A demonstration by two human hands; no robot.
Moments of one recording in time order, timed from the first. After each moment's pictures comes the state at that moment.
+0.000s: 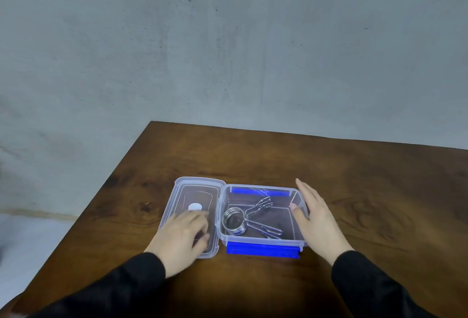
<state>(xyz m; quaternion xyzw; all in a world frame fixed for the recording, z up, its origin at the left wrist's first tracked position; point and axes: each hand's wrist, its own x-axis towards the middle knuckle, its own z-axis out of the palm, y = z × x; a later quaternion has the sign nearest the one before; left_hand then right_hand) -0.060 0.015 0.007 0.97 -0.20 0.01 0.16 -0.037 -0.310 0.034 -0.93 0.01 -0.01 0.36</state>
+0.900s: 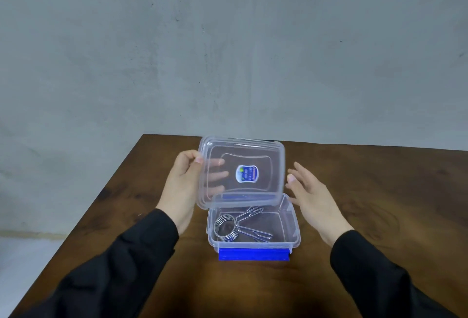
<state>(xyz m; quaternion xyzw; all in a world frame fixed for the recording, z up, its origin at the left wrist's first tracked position) -0.036 -0.052 0.145 0.63 0.00 0.02 0.78 -0.030 -0.314 0.092 -0.82 0.03 -0.02 0.57</state>
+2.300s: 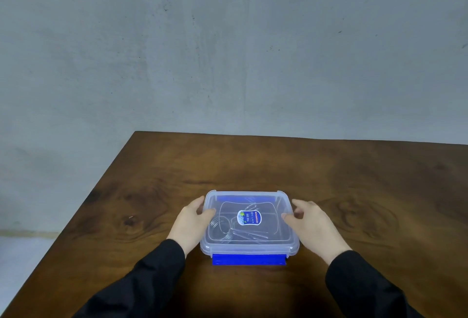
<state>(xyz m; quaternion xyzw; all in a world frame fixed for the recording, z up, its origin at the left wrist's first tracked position) -0.015 -0.055 0.031 0.81 0.09 -0.09 0.57 -0.037 -0.323 0.050 -0.93 0.12 0.06 0.35</state>
